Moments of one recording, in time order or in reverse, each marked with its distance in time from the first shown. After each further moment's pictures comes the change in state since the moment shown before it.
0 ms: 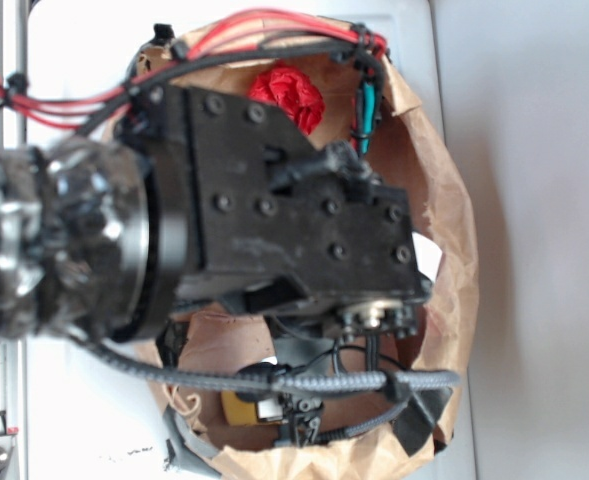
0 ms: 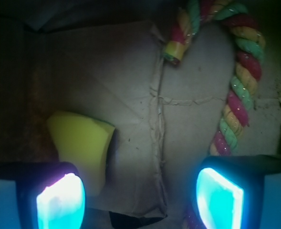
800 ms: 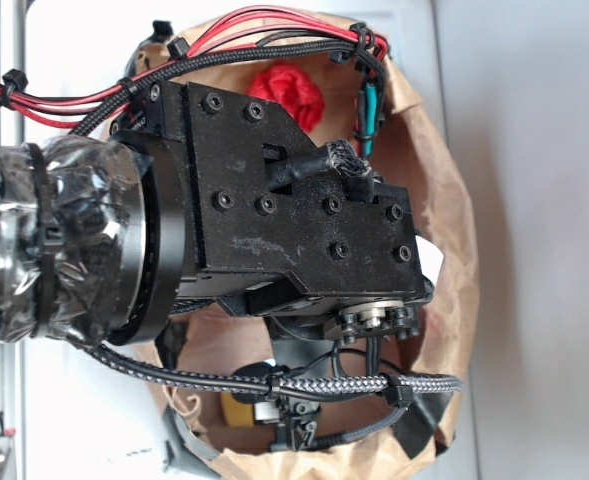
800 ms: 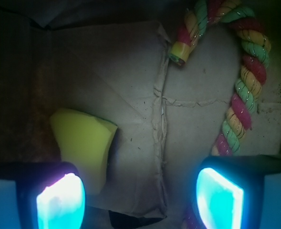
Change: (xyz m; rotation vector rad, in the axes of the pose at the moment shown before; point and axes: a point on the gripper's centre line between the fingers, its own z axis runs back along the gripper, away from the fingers) arm 0.000 0.000 0.000 -0.004 -0.002 -0.005
